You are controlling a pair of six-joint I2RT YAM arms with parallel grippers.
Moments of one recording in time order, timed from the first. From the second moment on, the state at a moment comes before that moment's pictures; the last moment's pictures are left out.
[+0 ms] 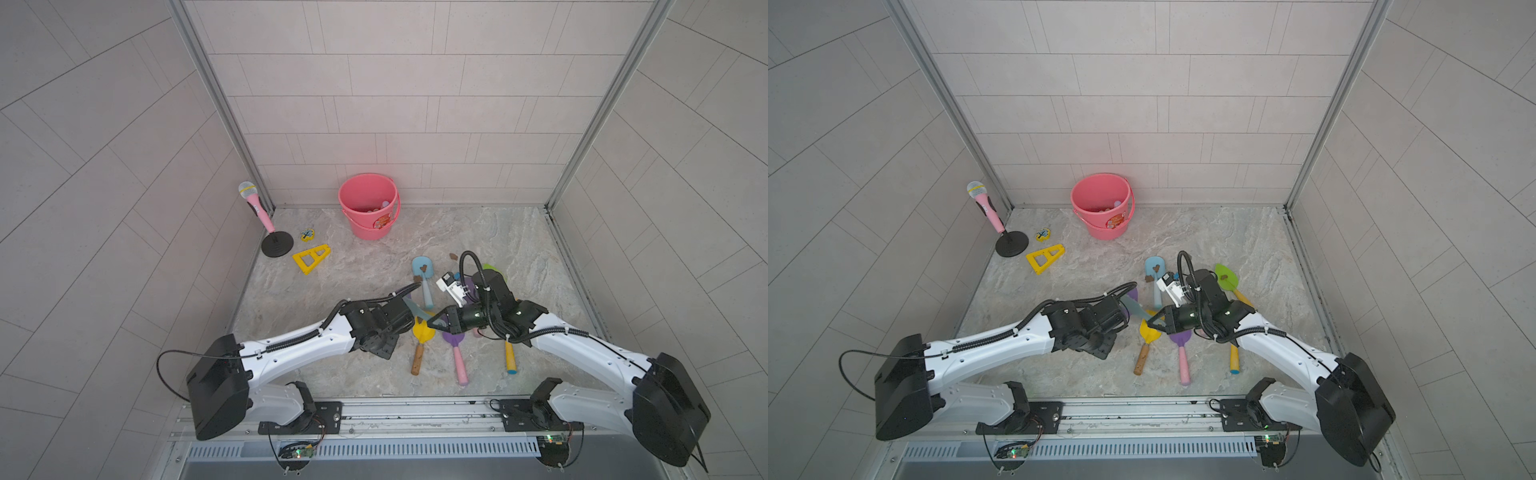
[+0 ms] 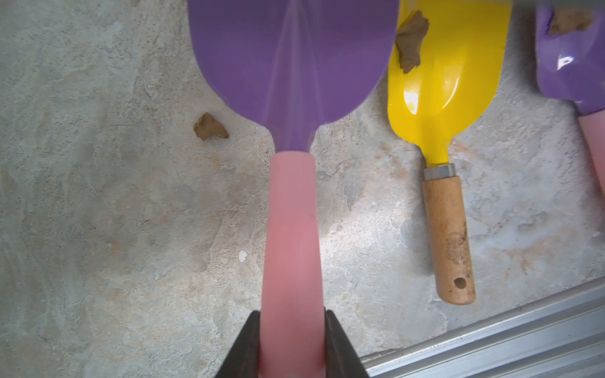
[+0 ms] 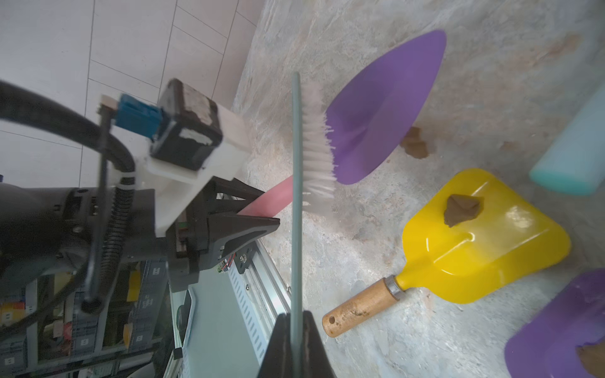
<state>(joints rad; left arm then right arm) -1.00 1.31 0.91 -0.94 -0.17 -0.55 0.59 1.19 0.66 -0.19 -0.71 0.58</state>
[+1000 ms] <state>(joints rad) -0.99 1.14 1.05 -1.08 -0.07 -0.58 0.55 0.87 0.56 -0.26 -0.18 0.38</state>
